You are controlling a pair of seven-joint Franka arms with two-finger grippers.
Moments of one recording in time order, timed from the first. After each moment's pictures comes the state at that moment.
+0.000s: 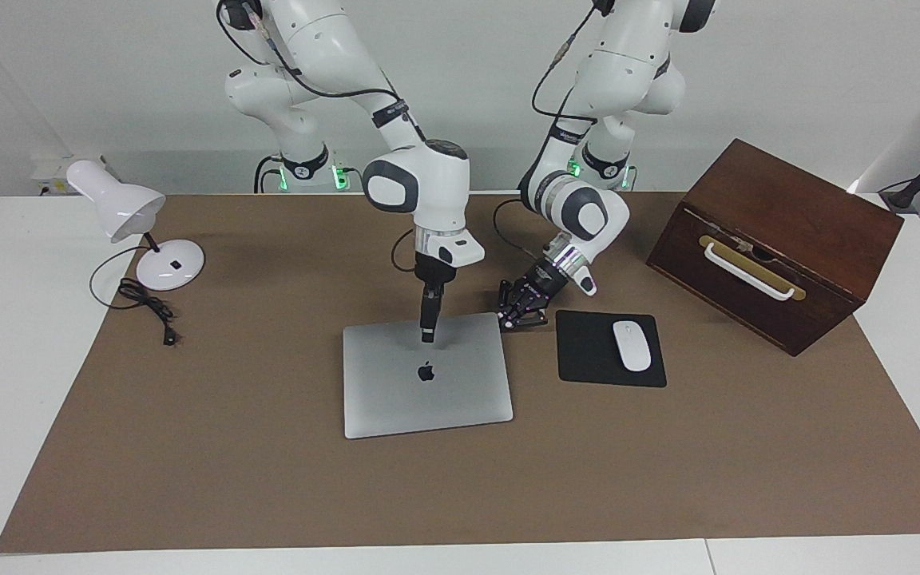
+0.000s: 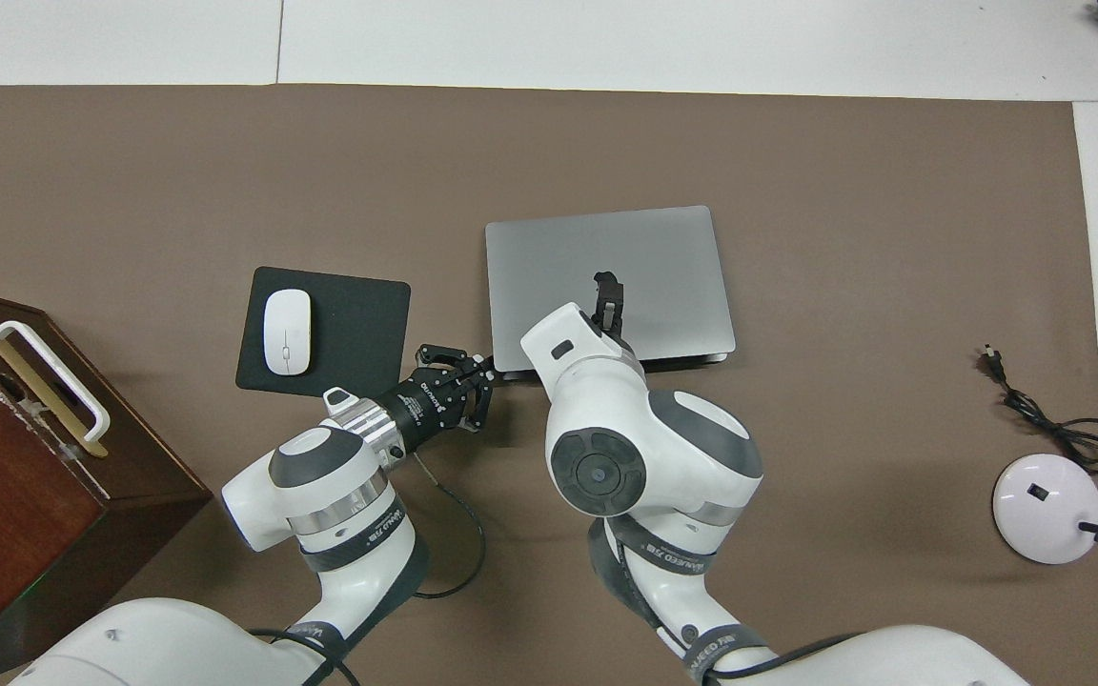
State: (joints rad) left arm -0.49 0.28 -0.06 -2.25 -2.39 2.59 -0.41; right arm 0.48 0.30 0.10 -2.01 -0.70 2.54 -0.32
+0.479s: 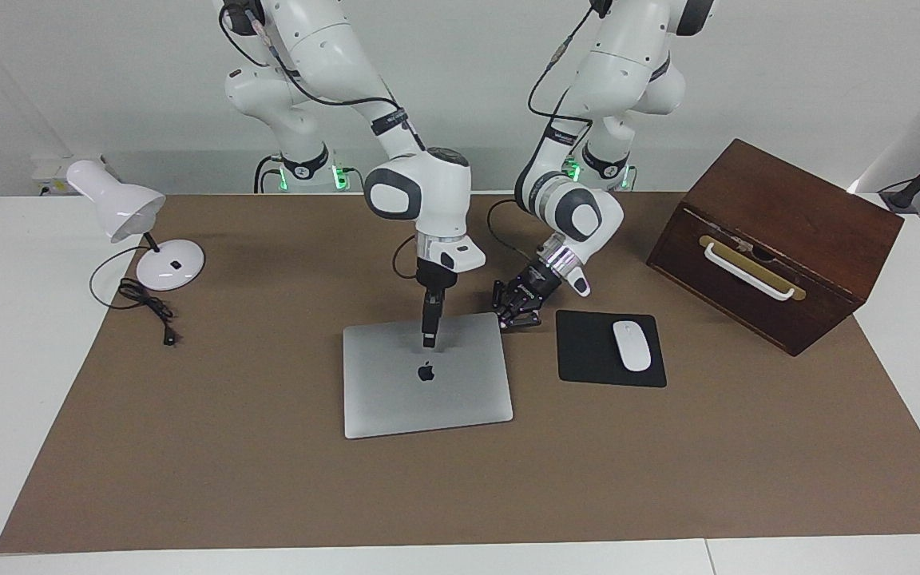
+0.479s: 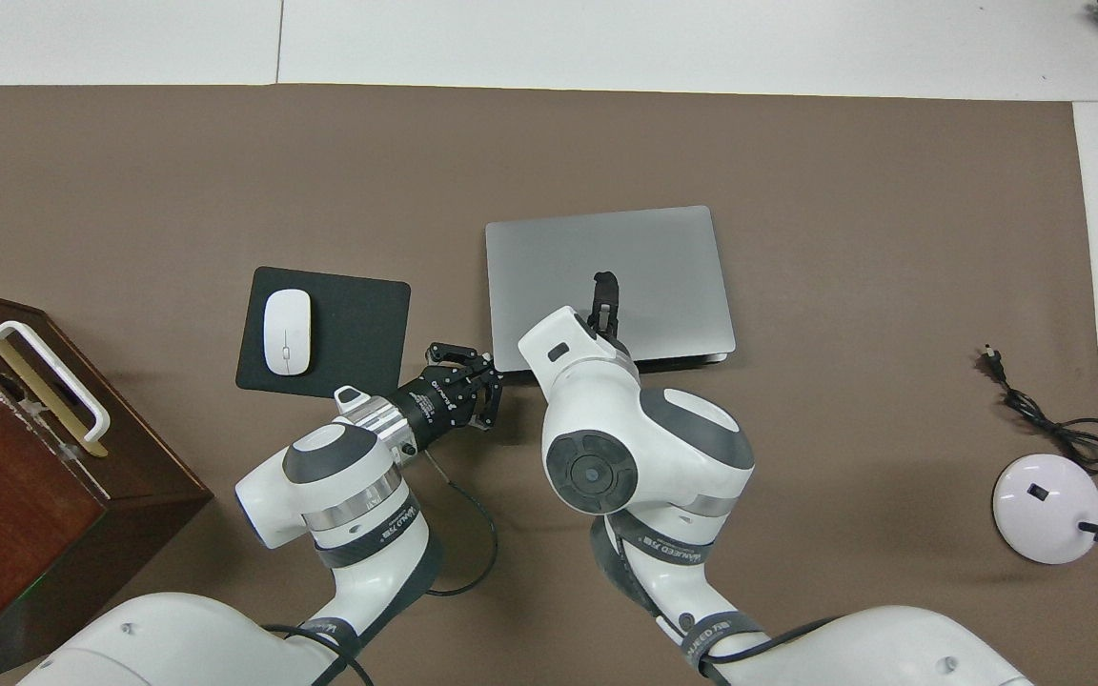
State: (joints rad) left arm -0.49 0.30 -0.08 -2.23 -2.40 2.60 -0.41; right arm 0.48 0.32 0.10 -2.00 -0.77 2.56 -0.26
